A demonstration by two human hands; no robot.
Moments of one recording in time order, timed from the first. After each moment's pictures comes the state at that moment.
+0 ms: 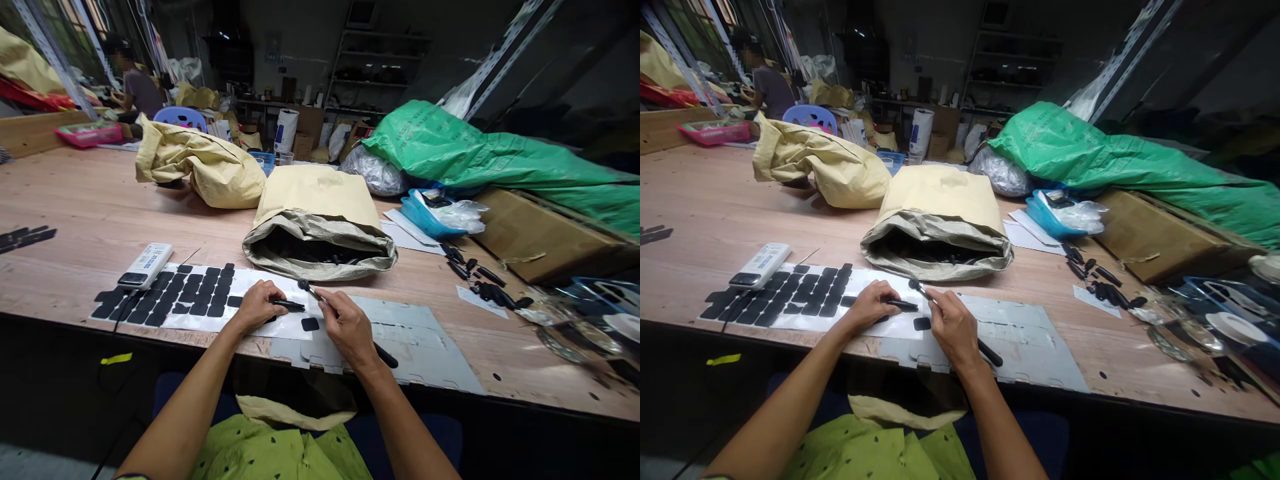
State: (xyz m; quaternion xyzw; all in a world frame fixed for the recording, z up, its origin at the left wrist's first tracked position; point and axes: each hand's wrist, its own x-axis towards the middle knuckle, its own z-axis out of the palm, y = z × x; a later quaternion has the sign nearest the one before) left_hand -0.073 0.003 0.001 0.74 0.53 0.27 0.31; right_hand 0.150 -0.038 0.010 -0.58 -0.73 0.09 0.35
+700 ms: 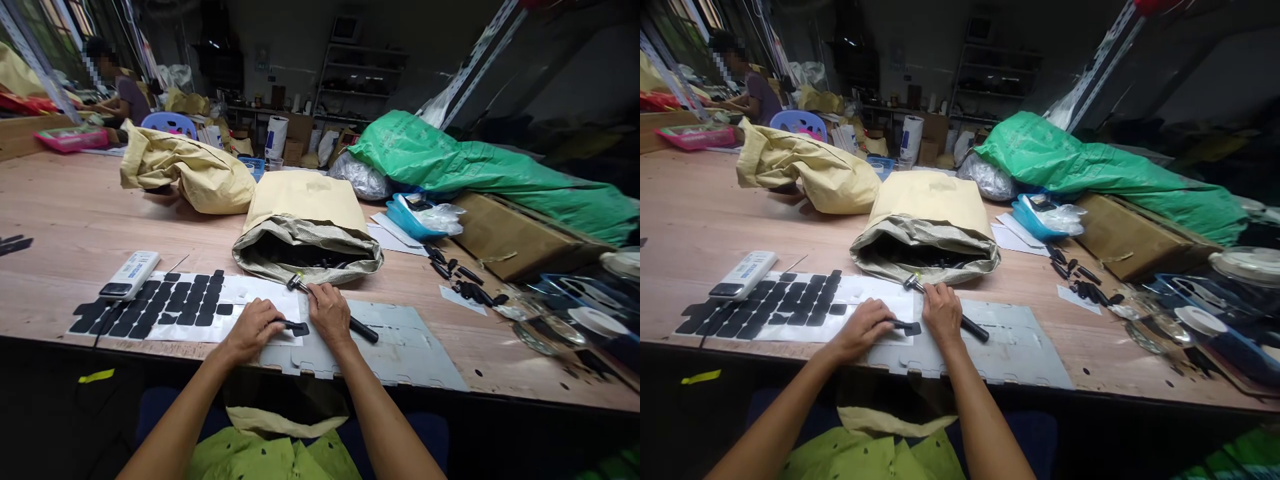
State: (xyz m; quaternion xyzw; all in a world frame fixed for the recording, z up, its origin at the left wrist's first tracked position) left_hand -0.069 -0.032 0.001 0.83 0.44 0.24 0.26; right_hand 0.148 0.004 -0.024 -0.62 -0.73 -0.07 0.27
